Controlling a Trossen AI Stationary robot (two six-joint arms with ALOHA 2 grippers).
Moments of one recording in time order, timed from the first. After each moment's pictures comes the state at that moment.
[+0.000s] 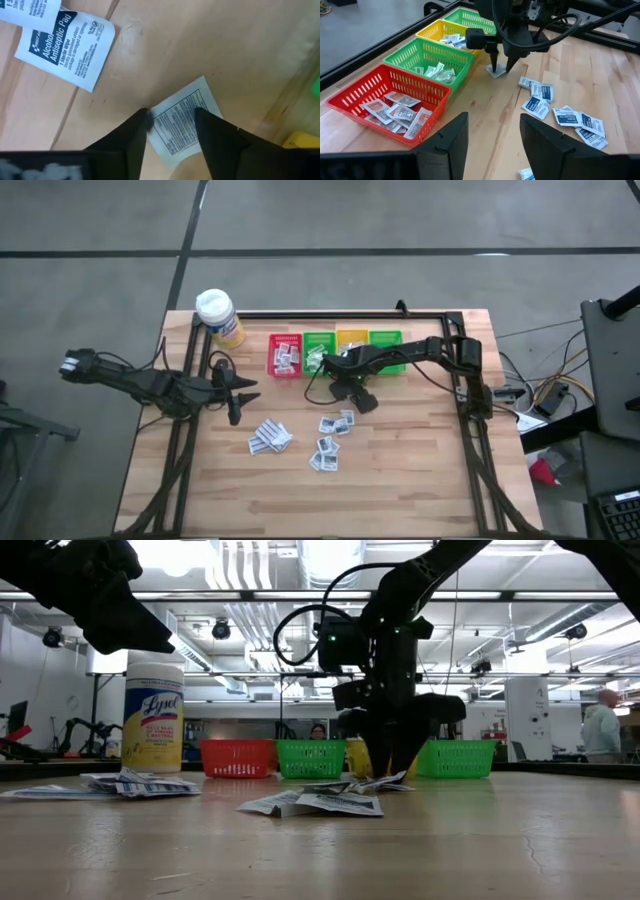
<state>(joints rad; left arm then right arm) -0.24 0.54 0.42 -0.33 -0.50 -0.40 -0.17 2.09 1.38 -0.81 -0.08 -0.64</state>
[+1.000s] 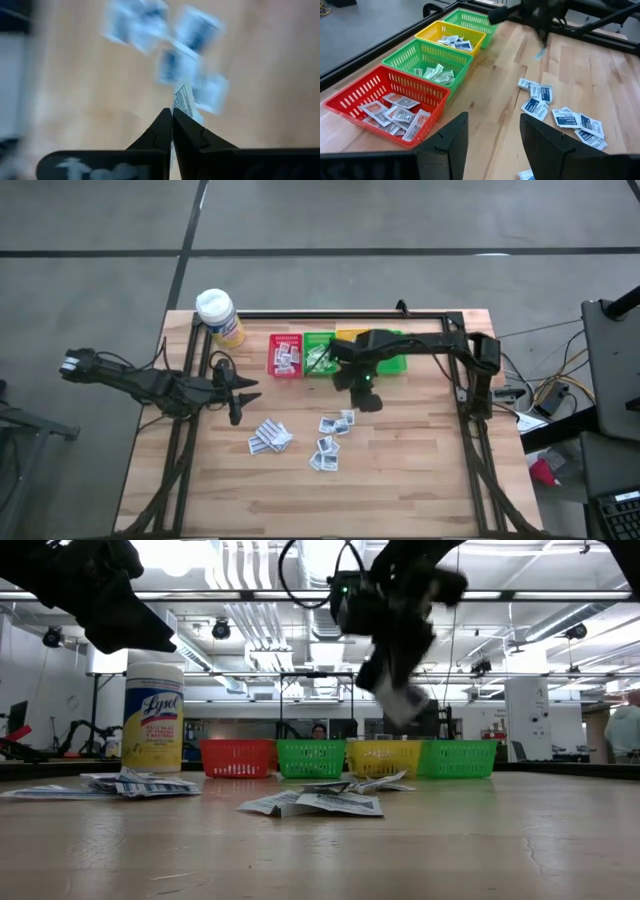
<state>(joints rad) -0.24 0.55 0.42 -0.31 -0.50 -0.40 -0.21 1.89 1.48 -1.03 -0.58 -0.36</state>
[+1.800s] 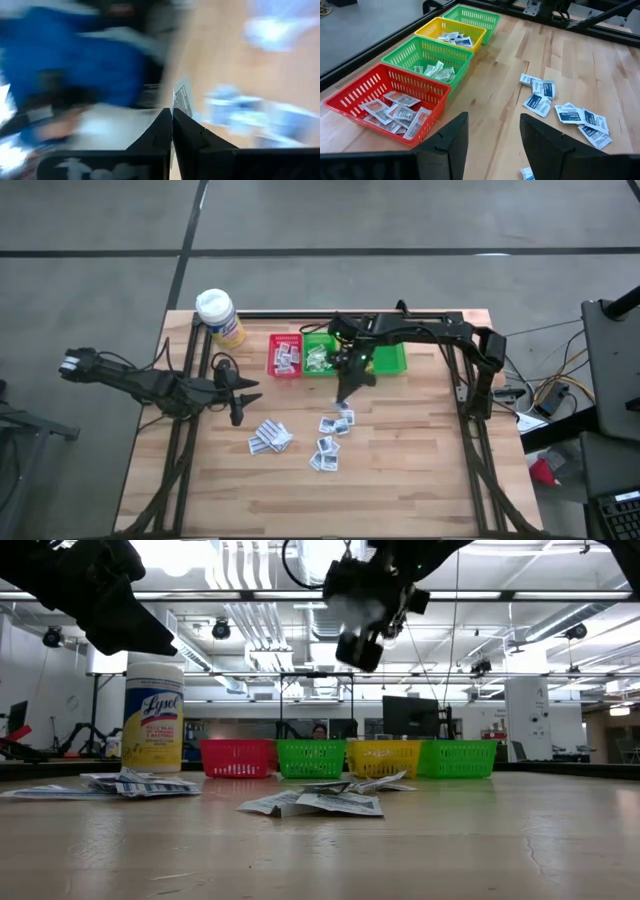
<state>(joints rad) -0.24 0.57 0.42 -0.31 -0.50 -0.39 -0.31 1.86 1.51 -0.77 -1.14 -0.01</state>
